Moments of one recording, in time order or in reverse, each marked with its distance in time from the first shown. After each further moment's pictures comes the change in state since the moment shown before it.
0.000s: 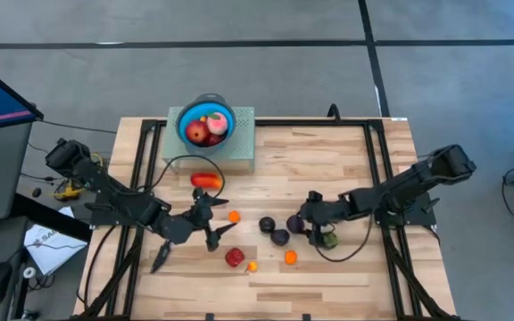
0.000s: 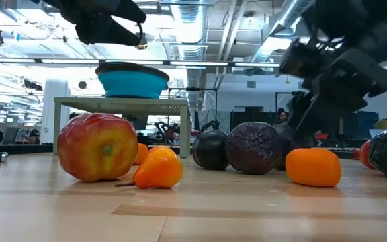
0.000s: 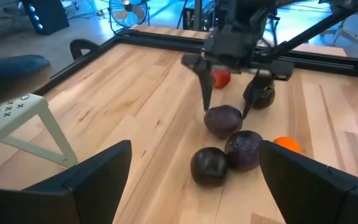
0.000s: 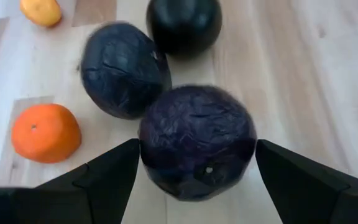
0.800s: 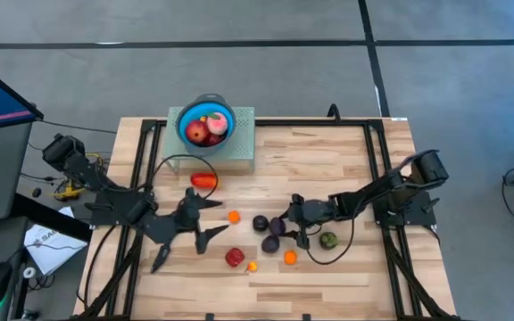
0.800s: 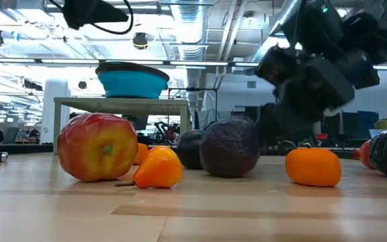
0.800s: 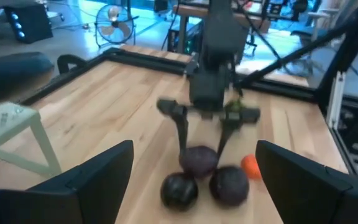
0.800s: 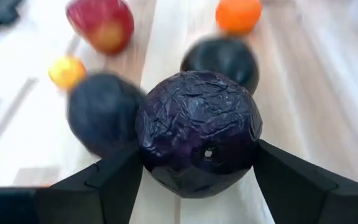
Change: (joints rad) left arm -0.084 -0.122 -0.029 0.009 -0.034 -0.021; right arm -0.052 0.240 0.003 0.482 -0.077 -0.096
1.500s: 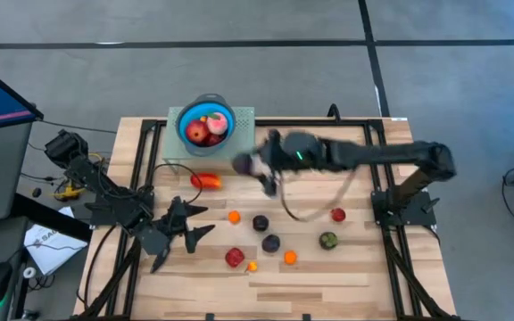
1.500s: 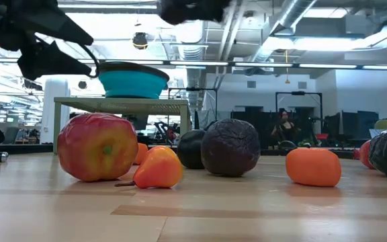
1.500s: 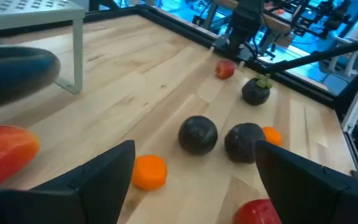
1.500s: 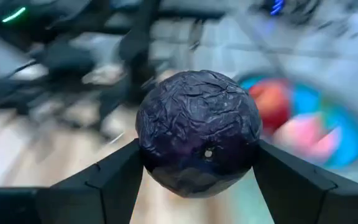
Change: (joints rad) left arm -0.130 -0.040 -0.251 0.011 -0.159 -0.454; right arm -0.286 -0.077 0.883 -0.733 0.027 -0.334
